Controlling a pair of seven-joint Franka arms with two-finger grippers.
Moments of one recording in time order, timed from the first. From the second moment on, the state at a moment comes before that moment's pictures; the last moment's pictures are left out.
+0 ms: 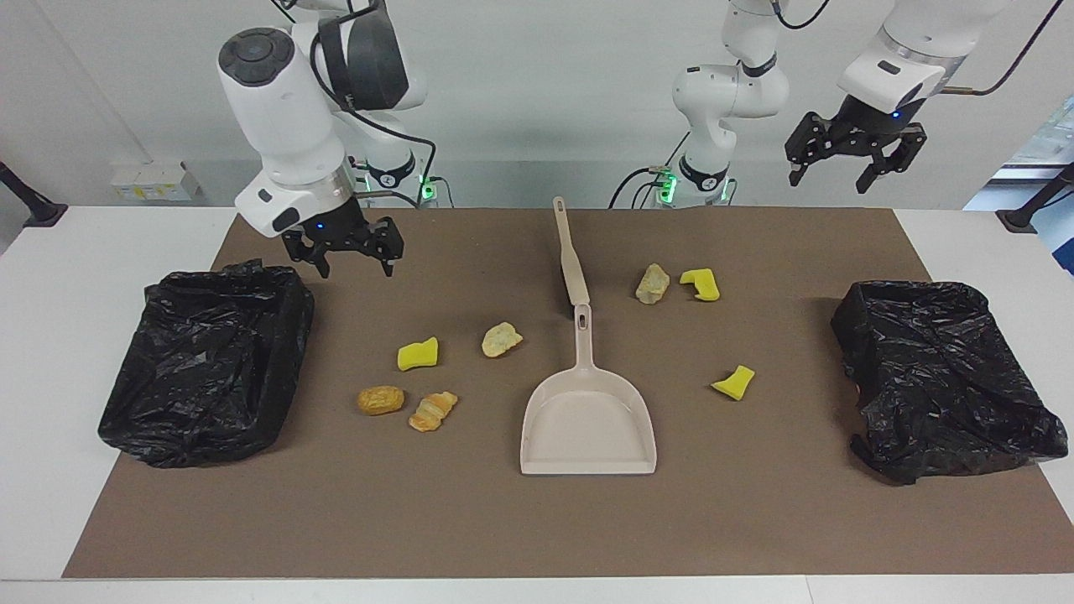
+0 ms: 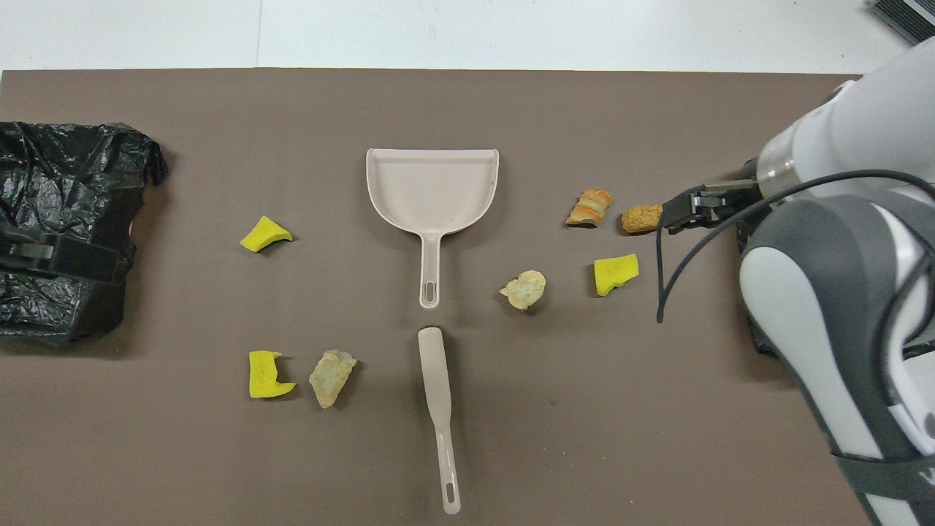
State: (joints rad) left arm -0.15 -0.05 -0.01 -1.46 -0.03 1.39 0.04; right arm 0.15 0.15 0.04 -1.56 0.02 1.70 0.20
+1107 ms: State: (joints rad) left arm -0.66 -0.26 -0.03 -2.18 -0.04 1.92 -0.50; right arm 0.47 0.42 0.07 -1.55 0.11 2.13 0.69
